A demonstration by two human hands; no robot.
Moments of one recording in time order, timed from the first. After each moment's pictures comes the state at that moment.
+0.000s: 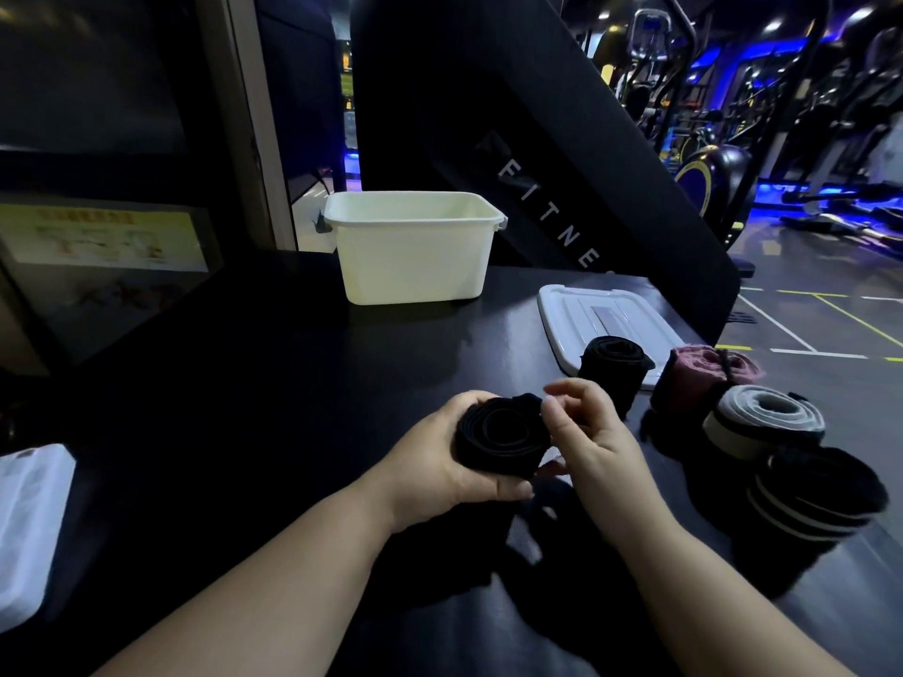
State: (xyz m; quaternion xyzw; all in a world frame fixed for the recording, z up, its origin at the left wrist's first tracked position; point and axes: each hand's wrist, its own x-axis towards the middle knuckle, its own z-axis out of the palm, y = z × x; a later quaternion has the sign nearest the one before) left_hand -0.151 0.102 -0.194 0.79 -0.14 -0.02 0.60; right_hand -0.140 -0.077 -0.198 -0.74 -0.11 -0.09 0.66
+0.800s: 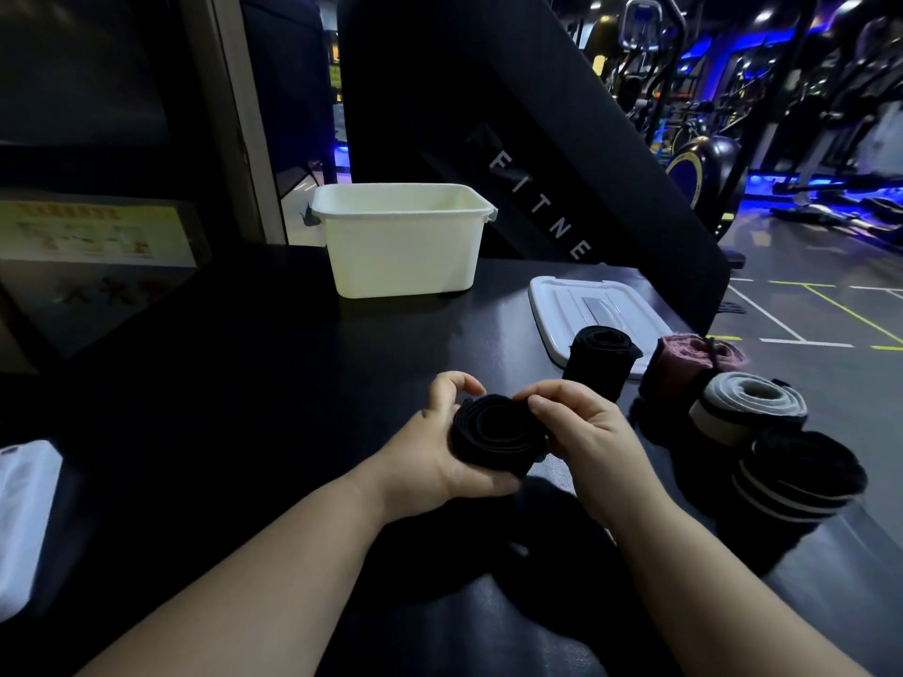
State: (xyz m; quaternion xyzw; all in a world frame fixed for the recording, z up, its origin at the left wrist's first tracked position) left_hand -0.151 0.097 -0.192 0.80 -0.15 -0.02 0.58; right_hand -0.141 -0.077 -0.186 -0.69 -0.13 -0.03 0.72
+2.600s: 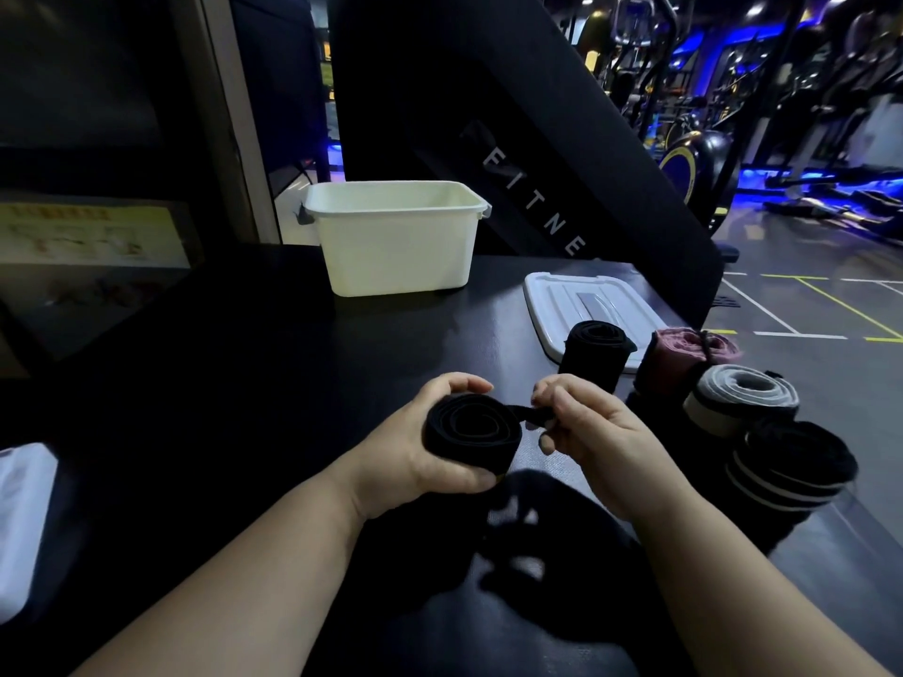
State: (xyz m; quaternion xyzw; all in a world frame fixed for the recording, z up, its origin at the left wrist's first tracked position) left_hand -0.153 0.113 -0.191 0.77 -0.18 -0.08 0.61; right_hand -0.144 -0.096 -0.181 -0.65 -0.18 0.04 0.74
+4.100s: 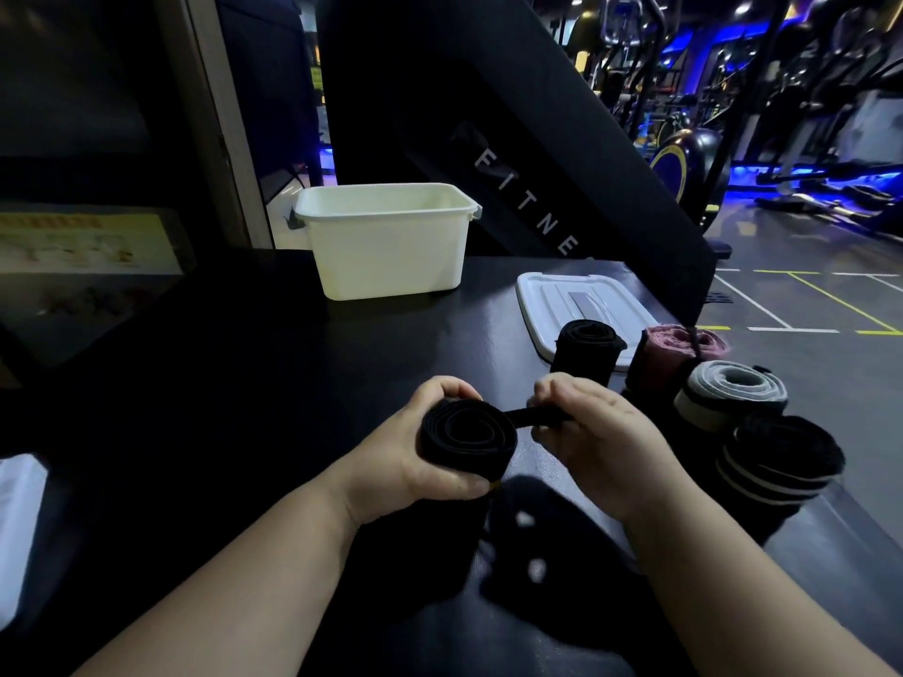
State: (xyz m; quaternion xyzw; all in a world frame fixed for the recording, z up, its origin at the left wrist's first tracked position) left_hand -0.152 0.112 -0.195 0.77 -0.20 -0.07 0.61; right_hand -0.142 -0.097 -0.180 -0.58 -0.12 0.08 0.80
